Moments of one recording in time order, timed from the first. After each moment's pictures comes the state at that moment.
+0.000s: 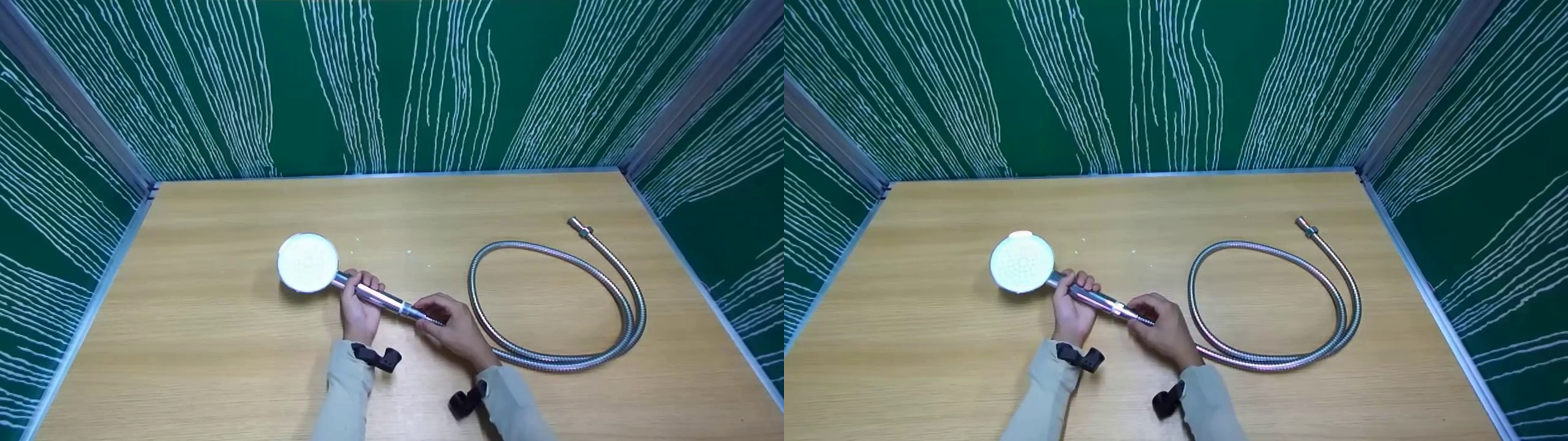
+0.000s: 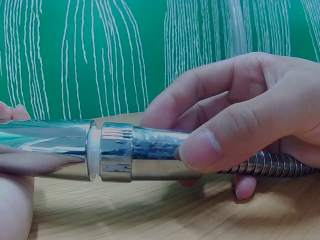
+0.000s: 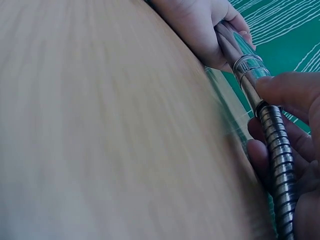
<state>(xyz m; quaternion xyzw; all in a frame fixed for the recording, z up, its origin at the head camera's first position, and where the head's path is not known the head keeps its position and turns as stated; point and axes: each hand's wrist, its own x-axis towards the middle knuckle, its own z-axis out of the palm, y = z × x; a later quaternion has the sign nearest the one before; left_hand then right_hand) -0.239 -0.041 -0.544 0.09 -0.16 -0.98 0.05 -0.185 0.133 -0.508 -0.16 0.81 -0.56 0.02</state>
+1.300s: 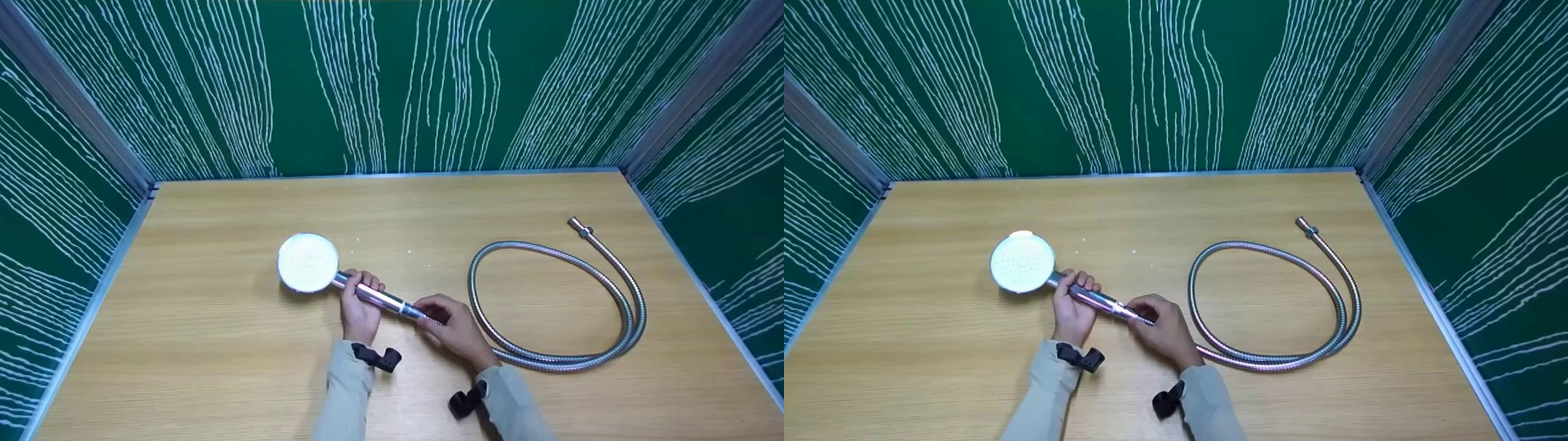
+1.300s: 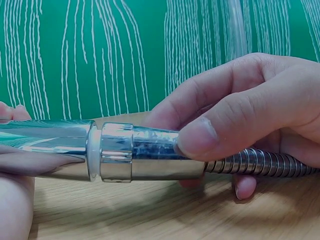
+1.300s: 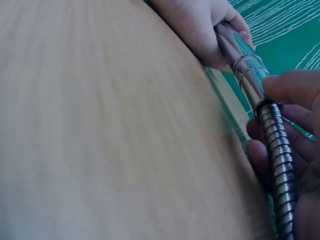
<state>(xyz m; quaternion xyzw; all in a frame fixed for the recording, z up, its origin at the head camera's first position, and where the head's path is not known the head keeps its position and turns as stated) -0.238 -0.041 -0.543 0.08 -0.17 -0.98 0.05 -0.193 0.137 -0.528 -0.16 0.80 -0.58 0.01</state>
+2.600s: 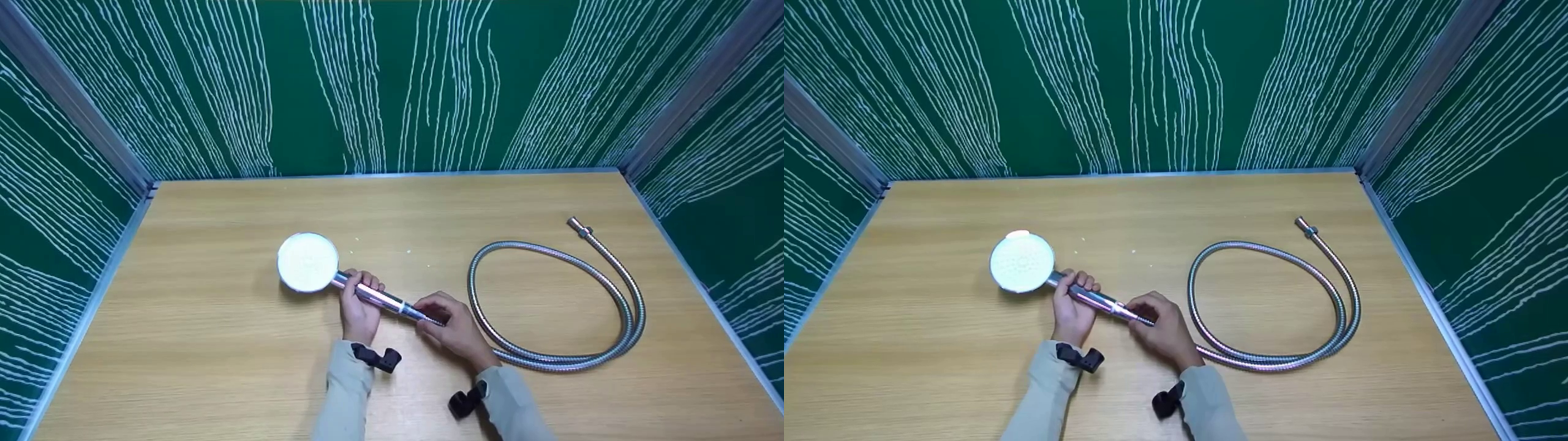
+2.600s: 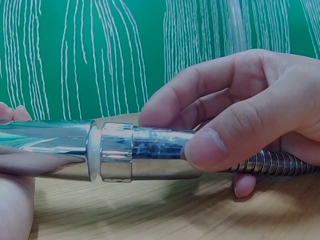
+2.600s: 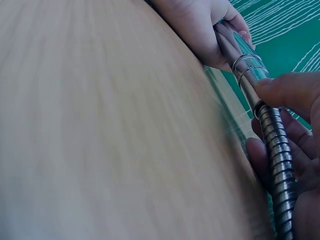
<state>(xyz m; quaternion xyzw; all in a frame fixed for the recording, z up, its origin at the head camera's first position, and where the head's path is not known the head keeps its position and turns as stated) -0.238 -0.041 -0.543 0.08 -0.18 -0.98 0.05 -0.186 0.133 -0.510 -0.18 0.79 -0.59 0.00</state>
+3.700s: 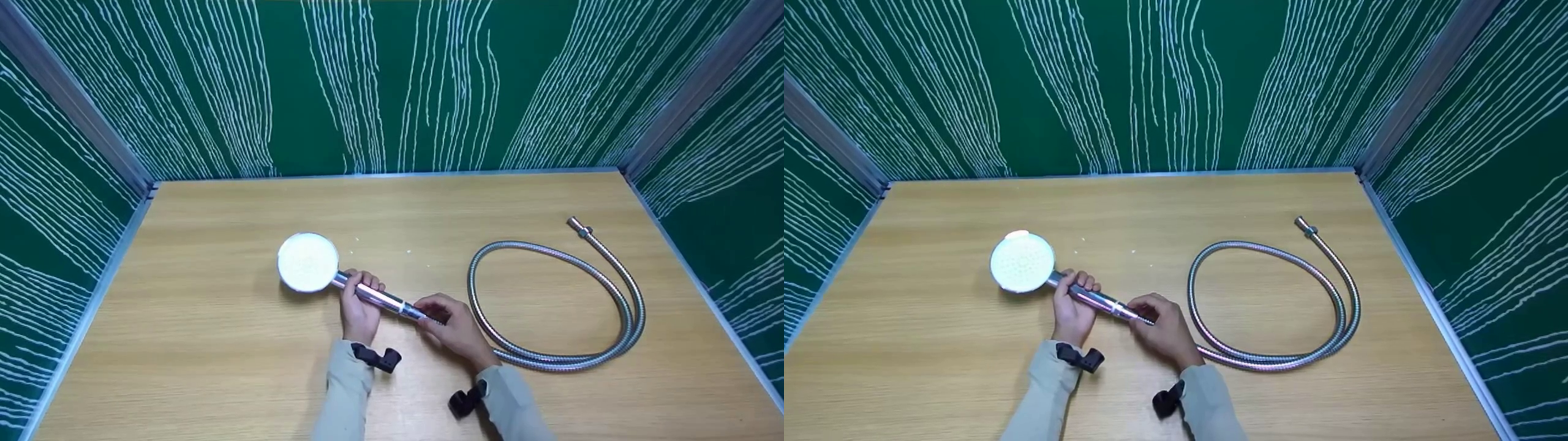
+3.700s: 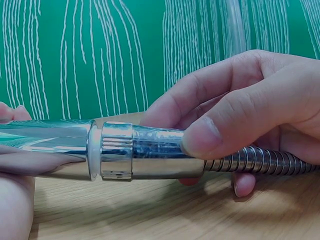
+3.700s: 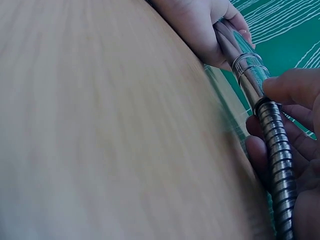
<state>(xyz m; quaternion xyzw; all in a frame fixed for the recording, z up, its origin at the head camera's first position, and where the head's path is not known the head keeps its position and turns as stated) -0.238 -0.041 -0.543 0.09 -0.17 -0.98 0.04 -0.199 0.142 -0.543 -0.17 0.81 -0.56 0.00</state>
